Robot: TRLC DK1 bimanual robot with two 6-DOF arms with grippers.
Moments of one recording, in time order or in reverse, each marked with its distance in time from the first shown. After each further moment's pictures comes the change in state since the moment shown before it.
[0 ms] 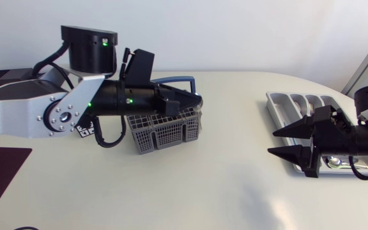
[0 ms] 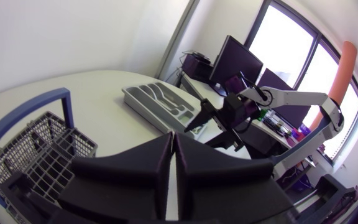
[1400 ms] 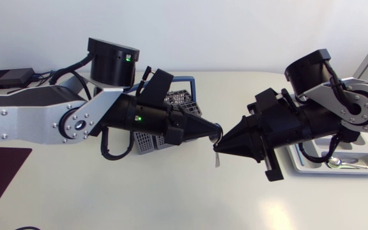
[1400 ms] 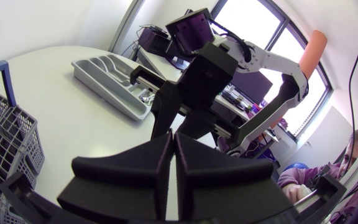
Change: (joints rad) left arm -0.069 0.037 0.002 -0.078 0.239 0.045; right arm 0.542 0.016 0.162 -0.052 -0.051 0.250
